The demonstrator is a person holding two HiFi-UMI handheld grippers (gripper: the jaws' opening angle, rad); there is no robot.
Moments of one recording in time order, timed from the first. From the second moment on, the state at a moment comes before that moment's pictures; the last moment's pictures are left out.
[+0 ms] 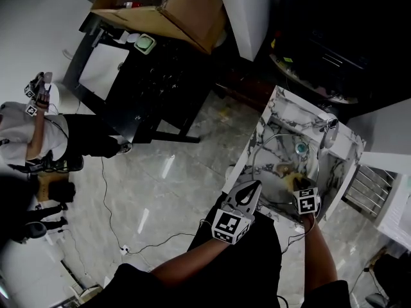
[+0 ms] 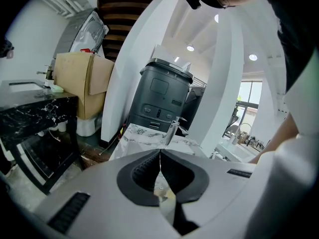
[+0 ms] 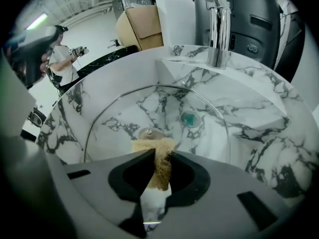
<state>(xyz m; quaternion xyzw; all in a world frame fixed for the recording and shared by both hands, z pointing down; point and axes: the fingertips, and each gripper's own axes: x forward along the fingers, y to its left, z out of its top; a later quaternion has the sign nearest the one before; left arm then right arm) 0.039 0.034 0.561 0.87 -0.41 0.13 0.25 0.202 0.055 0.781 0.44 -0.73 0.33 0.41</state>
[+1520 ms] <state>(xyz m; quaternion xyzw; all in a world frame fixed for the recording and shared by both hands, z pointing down) 0.018 0.022 0.563 0.87 -0.41 0.14 0.24 0.079 0.041 0.778 0.28 -0.80 0.31 0.44</state>
